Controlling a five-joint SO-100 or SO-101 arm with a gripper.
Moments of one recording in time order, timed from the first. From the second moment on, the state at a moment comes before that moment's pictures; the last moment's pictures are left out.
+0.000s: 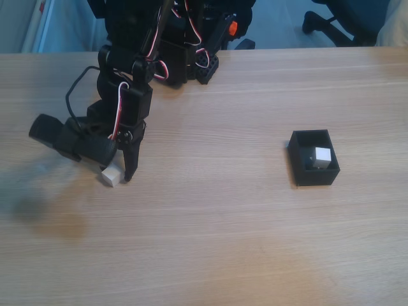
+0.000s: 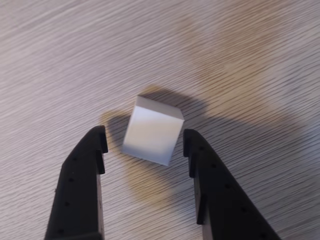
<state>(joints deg) 28.4 99.2 126.7 27.8 -91.7</state>
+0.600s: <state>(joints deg) 27.9 98.0 126.4 25.0 -91.1</state>
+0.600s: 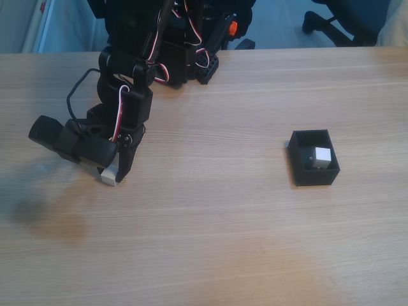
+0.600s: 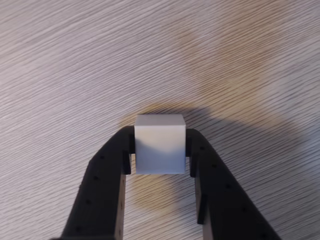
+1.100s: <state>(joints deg) 7.6 125.9 130.6 41.4 -82.5</state>
